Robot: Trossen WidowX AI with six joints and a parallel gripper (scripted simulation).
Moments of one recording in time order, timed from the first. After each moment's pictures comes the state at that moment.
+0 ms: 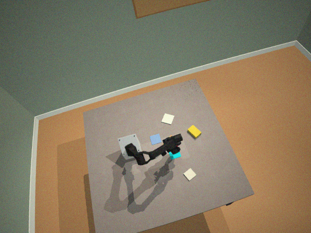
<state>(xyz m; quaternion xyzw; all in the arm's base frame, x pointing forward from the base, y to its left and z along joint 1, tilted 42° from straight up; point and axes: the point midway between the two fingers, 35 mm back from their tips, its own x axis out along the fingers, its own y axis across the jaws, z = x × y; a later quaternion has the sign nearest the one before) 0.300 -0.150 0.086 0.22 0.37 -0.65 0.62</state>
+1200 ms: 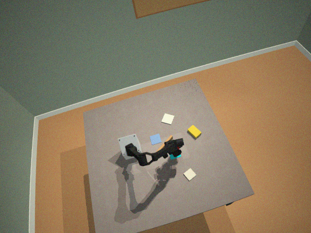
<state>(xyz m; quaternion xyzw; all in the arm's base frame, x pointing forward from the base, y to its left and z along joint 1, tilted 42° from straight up) 0.302 -0.187 0.055 0.22 0.37 -0.65 0.63</state>
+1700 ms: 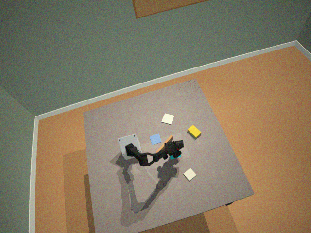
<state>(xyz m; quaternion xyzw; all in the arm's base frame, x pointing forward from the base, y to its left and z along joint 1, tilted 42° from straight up) 0.297 -0.202 0.039 0.22 0.37 -0.65 0.63</state>
